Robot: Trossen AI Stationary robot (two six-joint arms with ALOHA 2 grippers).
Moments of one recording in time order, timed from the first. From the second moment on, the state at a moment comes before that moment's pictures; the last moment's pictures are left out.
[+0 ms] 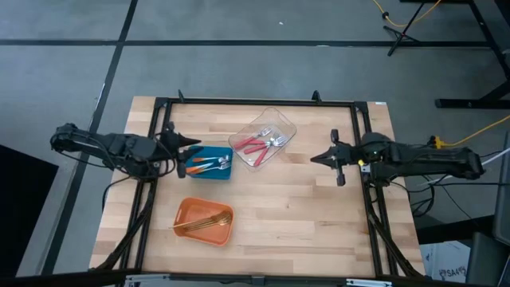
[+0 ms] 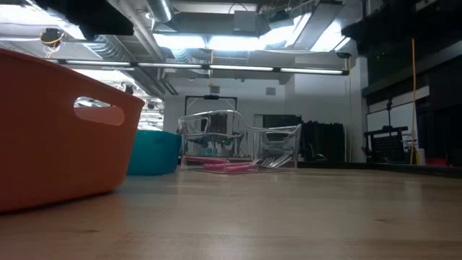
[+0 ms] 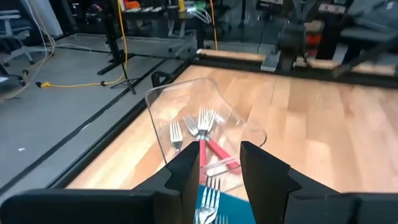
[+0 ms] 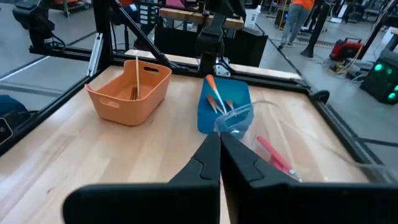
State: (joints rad) left arm -0.22 0.56 0.60 -0.38 -0.60 -0.17; right arm -0.07 0.57 0.46 -0.08 -0.15 -0.16
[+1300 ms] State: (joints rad) left arm -0.12 0.51 0.60 -0.44 -0.56 -0.12; right arm -0.07 0.37 0.01 0.46 -0.24 -0.06
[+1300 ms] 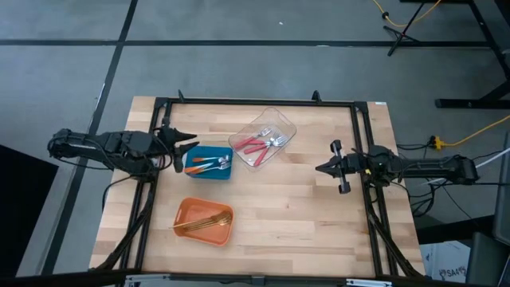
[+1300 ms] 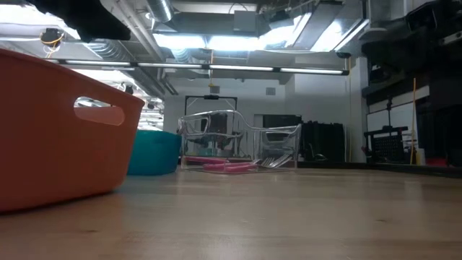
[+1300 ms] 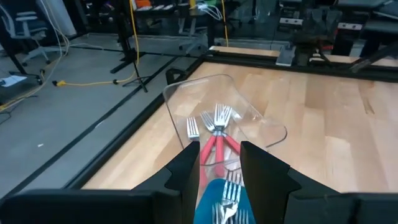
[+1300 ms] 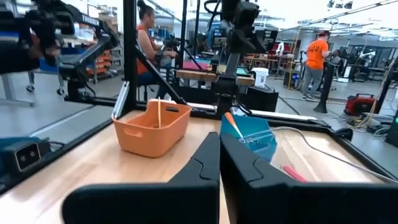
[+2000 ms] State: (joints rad) left arm -0.12 0.09 0.20 -0.11 -0.55 -0.10; right arm -0.07 0.06 0.01 0.22 -0.22 -0.09
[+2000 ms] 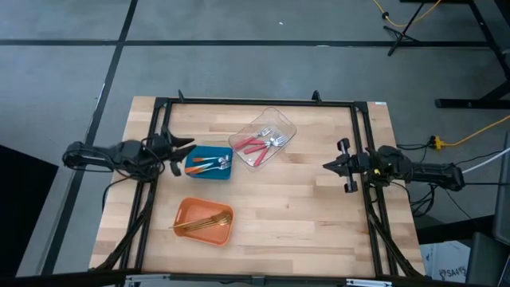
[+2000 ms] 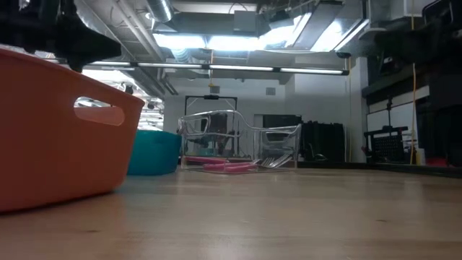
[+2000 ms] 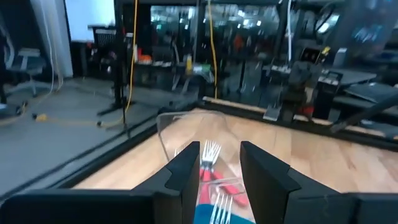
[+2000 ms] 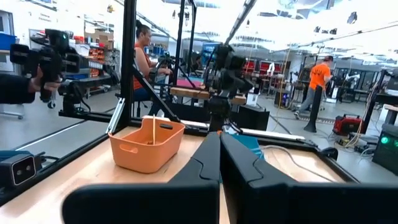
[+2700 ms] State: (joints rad) left arm -0.12 0.00 0.01 0.08 -0.53 -0.01; right arm -0.07 0.03 0.01 0.14 -0.19 -0.08
